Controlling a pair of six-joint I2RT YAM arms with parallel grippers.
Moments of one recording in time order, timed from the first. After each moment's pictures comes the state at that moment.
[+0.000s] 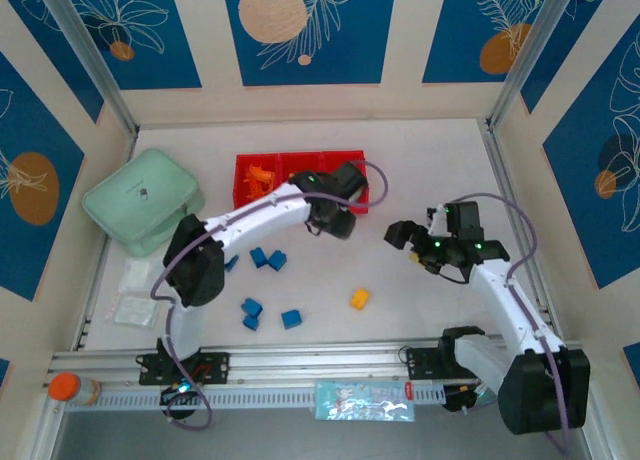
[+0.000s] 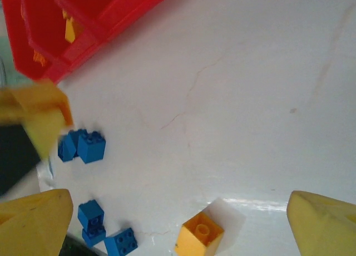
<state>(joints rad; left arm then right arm) -0.85 2.00 1.80 -0.99 -0.10 -0.35 0.11 1.00 0.65 -0.62 -0.53 0.61</state>
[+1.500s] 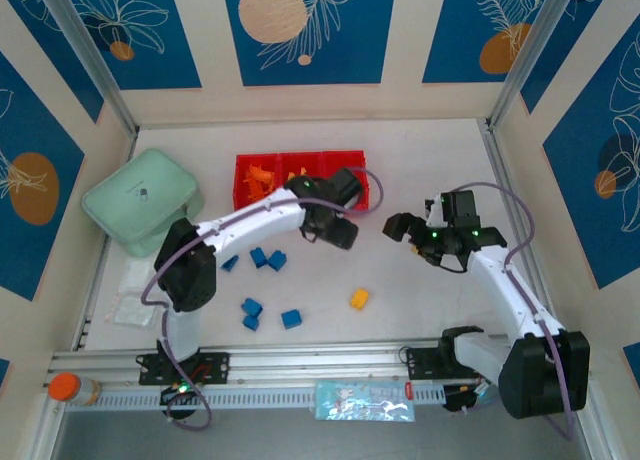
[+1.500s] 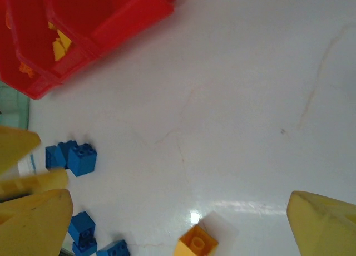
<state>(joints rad) -0.93 1.93 1.68 -0.99 -0.03 -0.40 0.10 1.05 0.72 -0.67 -0.47 0.59</state>
